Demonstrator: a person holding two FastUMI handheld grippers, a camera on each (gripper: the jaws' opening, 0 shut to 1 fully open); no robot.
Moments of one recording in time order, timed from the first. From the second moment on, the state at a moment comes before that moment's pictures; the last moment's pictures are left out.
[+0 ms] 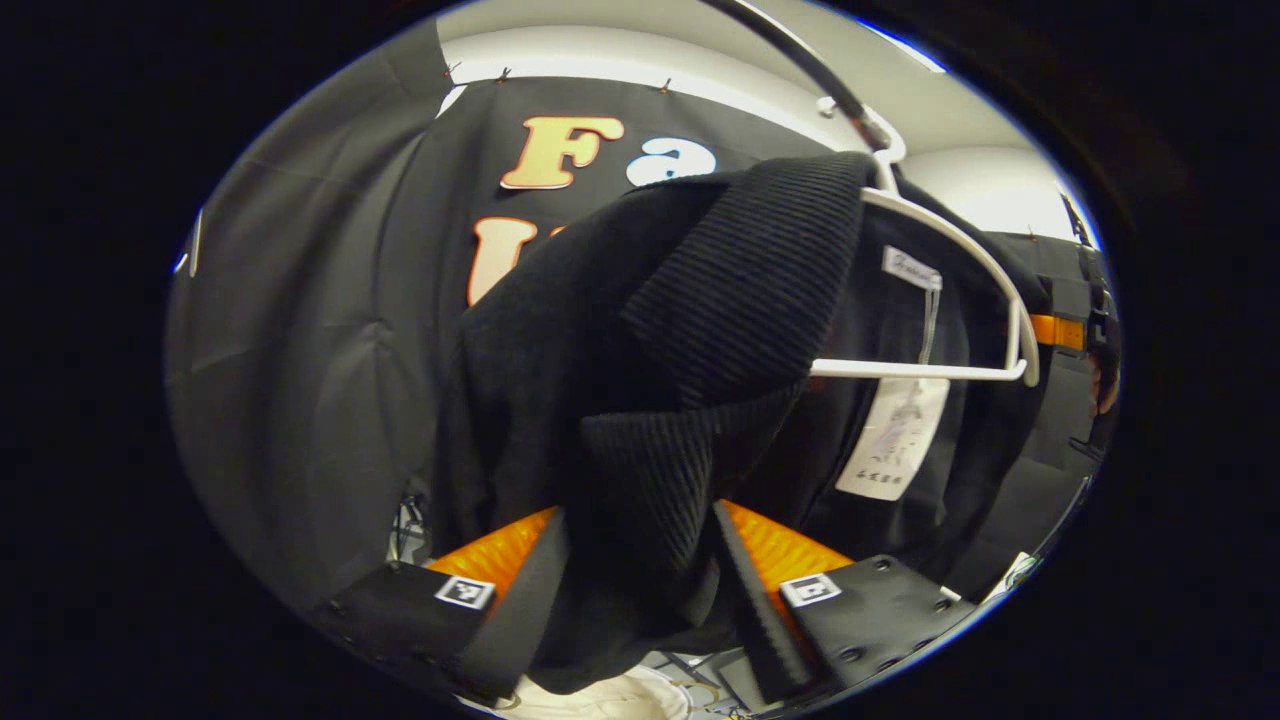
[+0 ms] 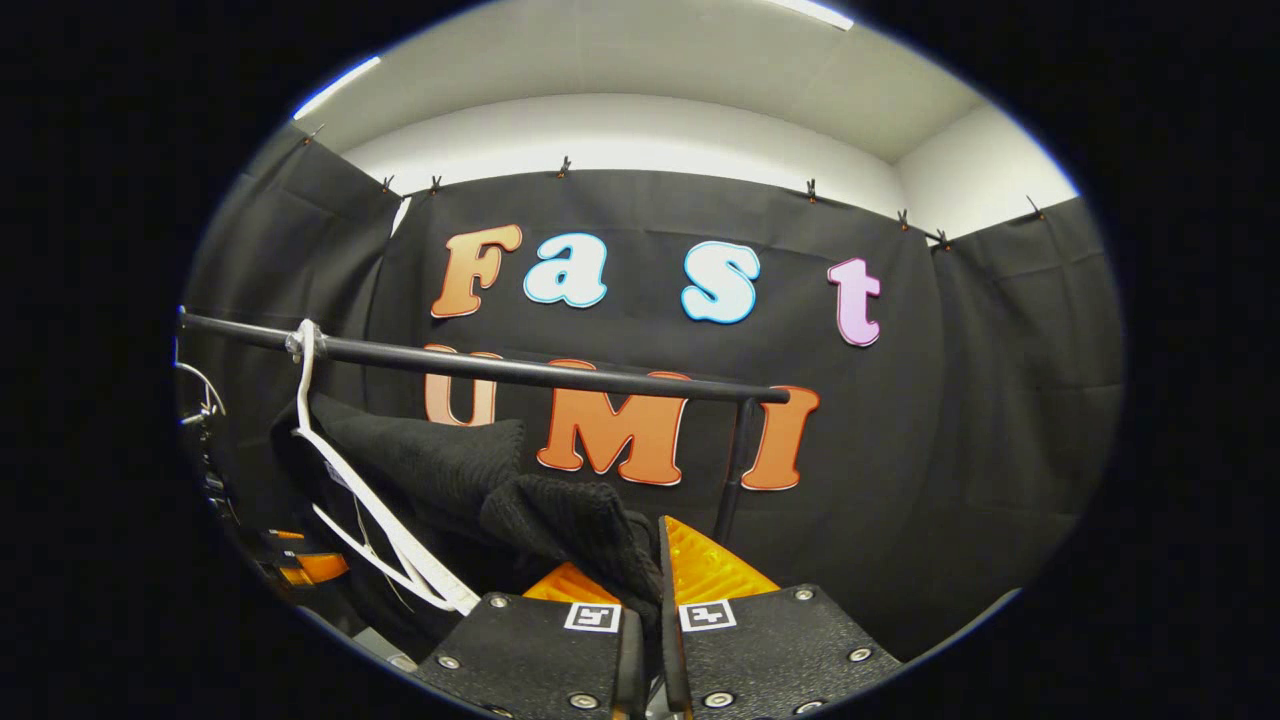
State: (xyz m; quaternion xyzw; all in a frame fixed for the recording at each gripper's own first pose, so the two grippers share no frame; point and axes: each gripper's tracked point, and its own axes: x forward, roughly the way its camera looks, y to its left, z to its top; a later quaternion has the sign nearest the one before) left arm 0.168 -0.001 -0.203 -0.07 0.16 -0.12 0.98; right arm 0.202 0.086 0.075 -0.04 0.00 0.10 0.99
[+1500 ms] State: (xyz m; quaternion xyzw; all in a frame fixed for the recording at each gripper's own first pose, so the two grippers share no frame) left arm 0.161 0.232 -0.247 -0.01 0.21 0.11 0.97; right arm 0.237 0.212 -0.275 0.16 0.28 0.24 0.91
